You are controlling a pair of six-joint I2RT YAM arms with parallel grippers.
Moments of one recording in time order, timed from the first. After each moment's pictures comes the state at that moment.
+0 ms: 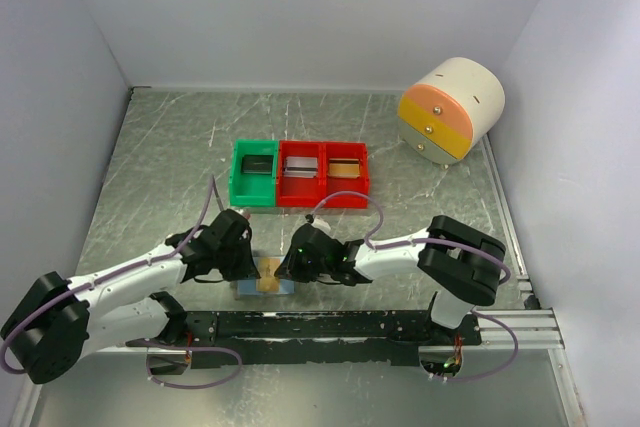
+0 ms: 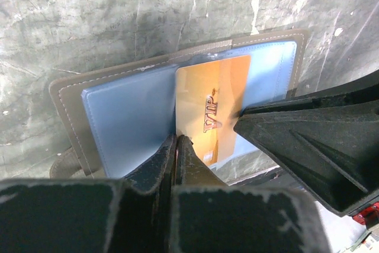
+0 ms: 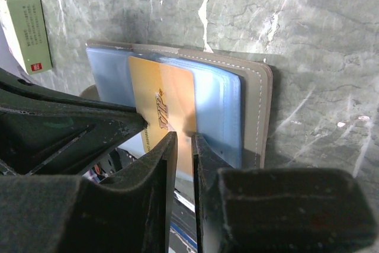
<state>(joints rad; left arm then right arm) -0.74 1.06 0.43 -0.42 0.08 -0.85 1.15 1.66 0.66 0.21 0.03 1.28</state>
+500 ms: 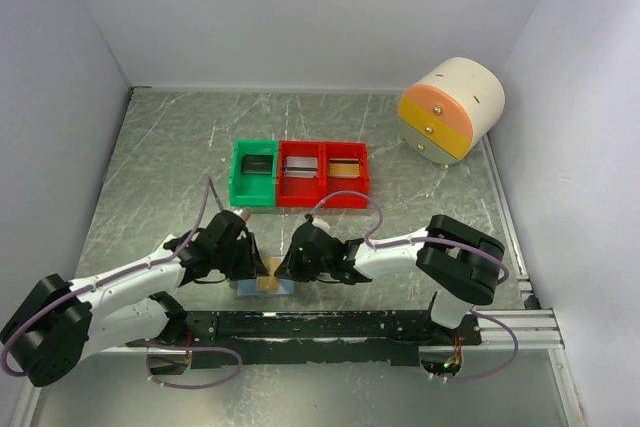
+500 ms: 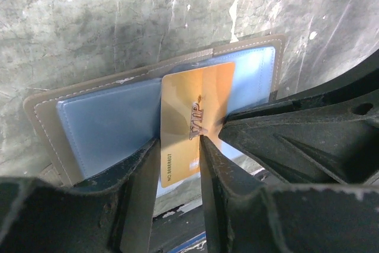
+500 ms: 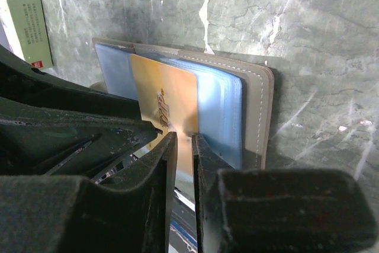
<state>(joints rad) -0.73 1.07 0.38 -0.30 0.15 -0.87 1.14 1.67 0.67 0.22 0.00 1.28</state>
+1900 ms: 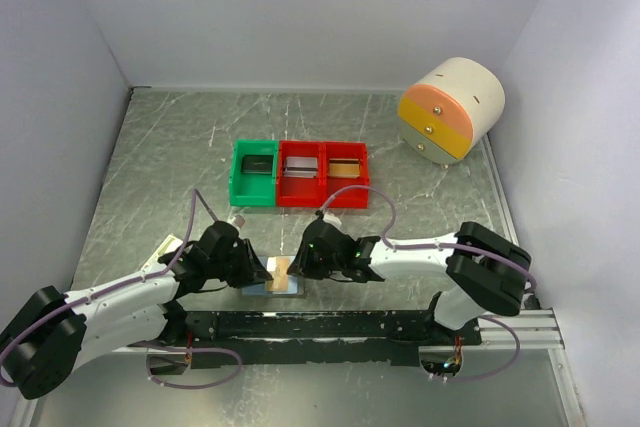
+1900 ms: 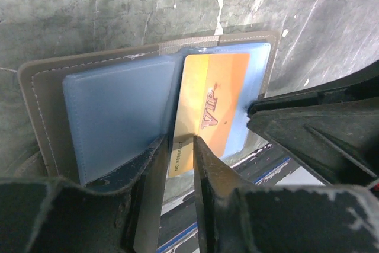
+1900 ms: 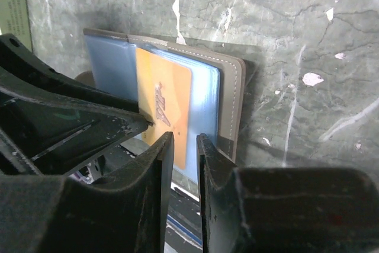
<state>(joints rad) -0.73 0.96 0.23 -0.12 0.21 -1.04 1.11 1.50 0.63 0.05 0.03 1.19</state>
